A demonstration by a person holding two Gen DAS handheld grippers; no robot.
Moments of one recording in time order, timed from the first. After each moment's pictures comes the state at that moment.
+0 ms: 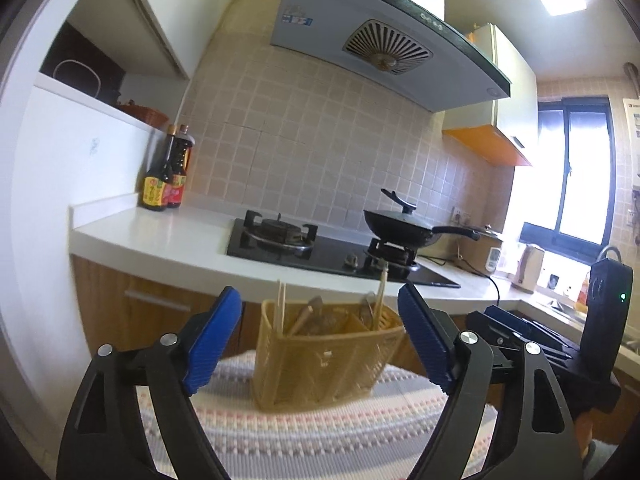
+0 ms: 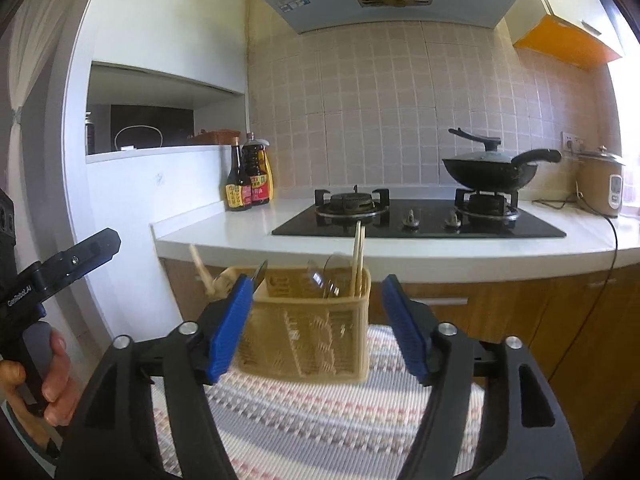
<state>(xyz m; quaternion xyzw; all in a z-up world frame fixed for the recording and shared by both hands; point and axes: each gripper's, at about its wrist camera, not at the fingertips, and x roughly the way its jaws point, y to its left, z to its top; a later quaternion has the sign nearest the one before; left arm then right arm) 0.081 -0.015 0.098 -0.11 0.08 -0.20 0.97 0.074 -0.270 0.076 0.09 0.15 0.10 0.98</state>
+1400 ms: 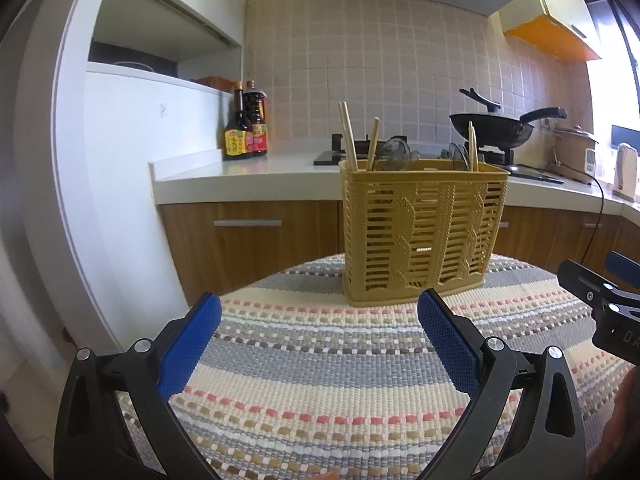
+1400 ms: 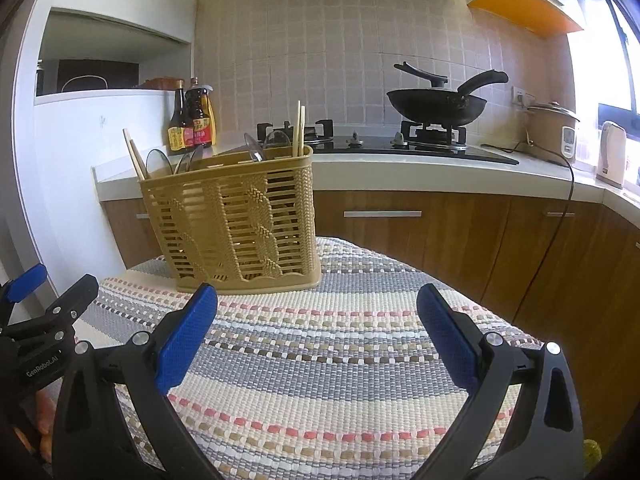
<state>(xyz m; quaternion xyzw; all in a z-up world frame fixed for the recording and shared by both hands) 0.071 -0.048 -0.009 0.02 0.17 -0.01 0.98 0.070 -0.261 -0.018 0.08 0.23 0.00 0.97</state>
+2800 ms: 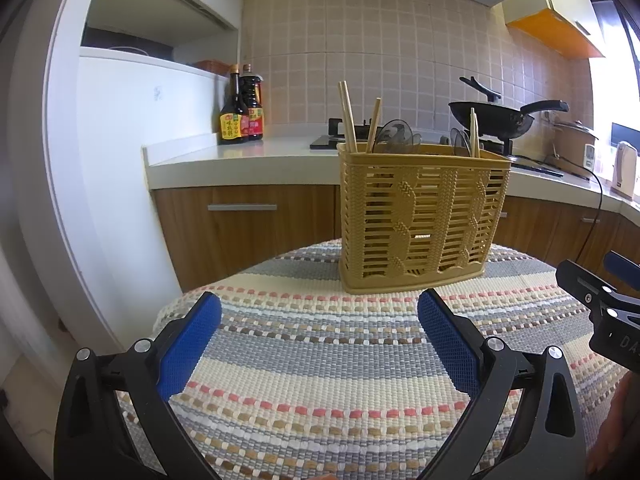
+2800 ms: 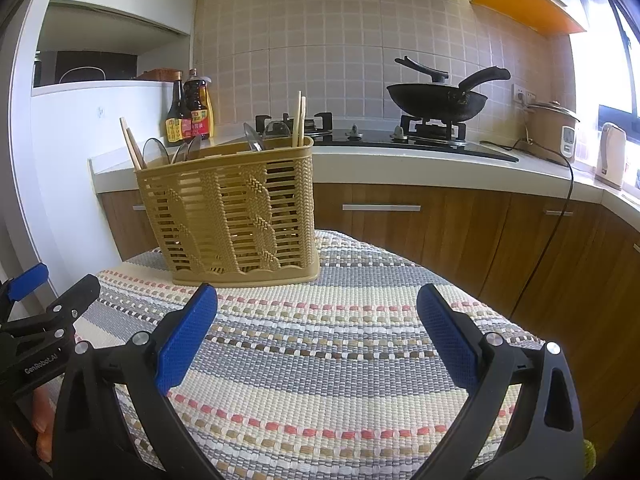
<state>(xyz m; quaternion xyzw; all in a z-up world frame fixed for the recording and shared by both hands) 0.080 -0.050 -0.015 0.01 0.20 -0.01 0.98 0.073 -0.257 -0.021 0.07 0.24 -0.01 0.97</state>
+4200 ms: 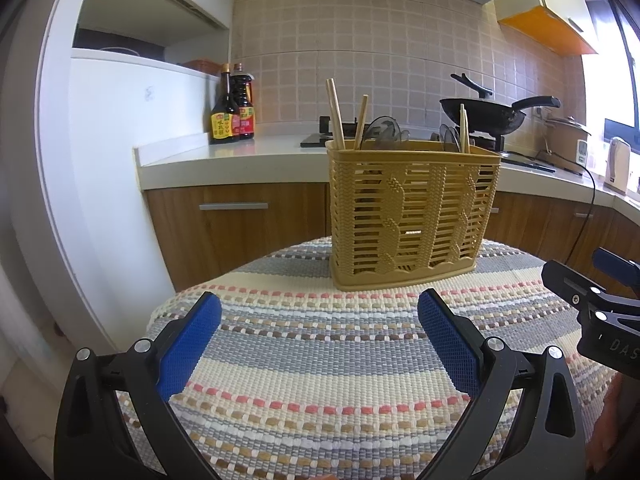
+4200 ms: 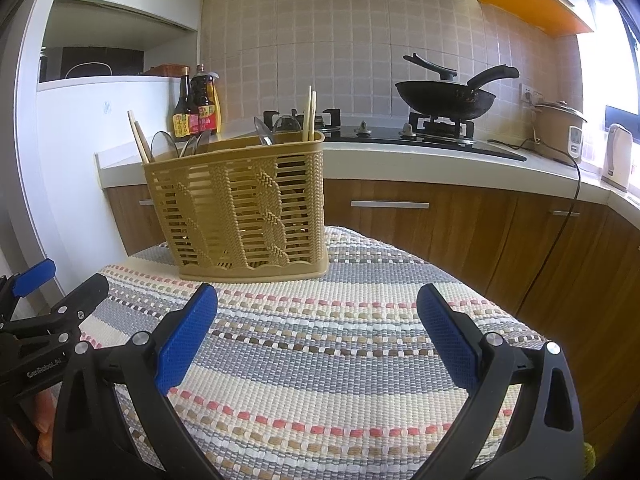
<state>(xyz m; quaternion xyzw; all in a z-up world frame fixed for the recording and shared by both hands) 0.078 -0.053 -0.016 0.01 0.20 -0.03 0.98 0.073 -0.254 -0.023 0.07 0.25 0.00 0.97</state>
